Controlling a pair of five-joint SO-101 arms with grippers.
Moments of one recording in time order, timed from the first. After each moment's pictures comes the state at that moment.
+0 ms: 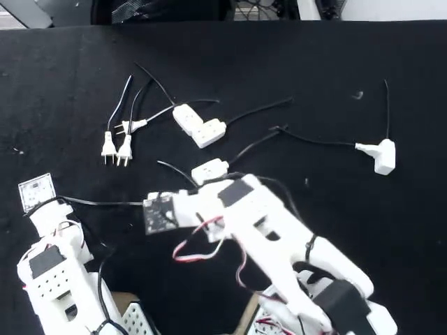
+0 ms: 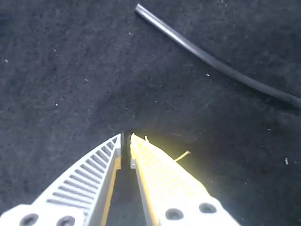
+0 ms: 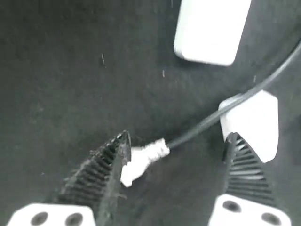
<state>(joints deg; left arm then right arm) -39.6 -72.6 88.5 54.6 -12.0 -37.1 -21.1 52.6 55.2 65.5</state>
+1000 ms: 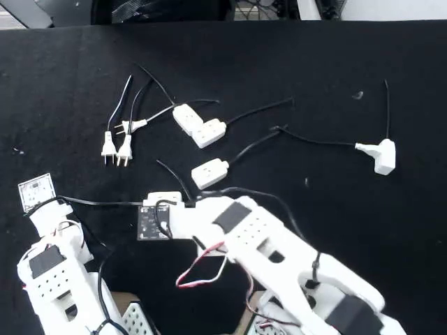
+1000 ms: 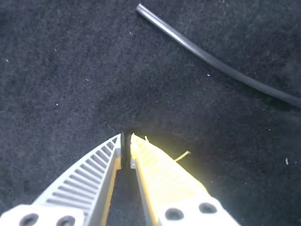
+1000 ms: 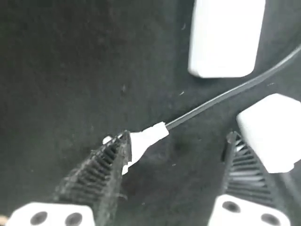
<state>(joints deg) -39.6 -72.6 88.5 54.6 -12.0 -43.3 -29.6 60.6 51.4 50.0</state>
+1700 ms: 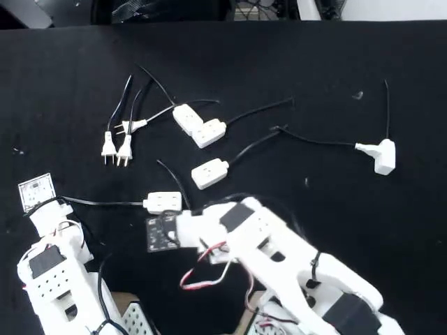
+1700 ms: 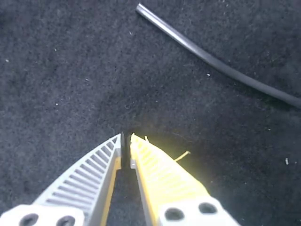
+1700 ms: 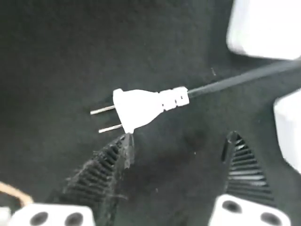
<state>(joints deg) -39.6 -72.6 88.5 54.6 -12.0 -42.5 -26.6 63.3 54.0 55.7</state>
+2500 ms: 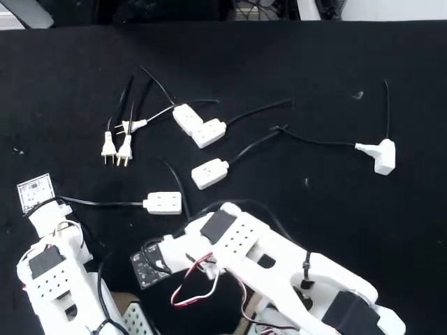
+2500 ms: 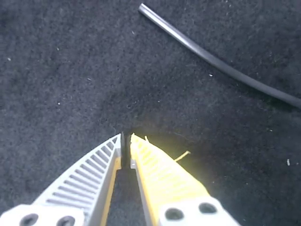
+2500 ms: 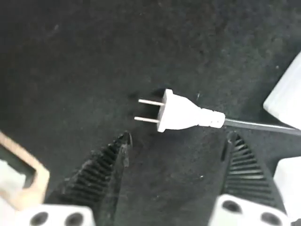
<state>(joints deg) -40.1 -72.6 88.5 54.6 -12.0 -50.7 -26.6 57.3 64.6 66.2</state>
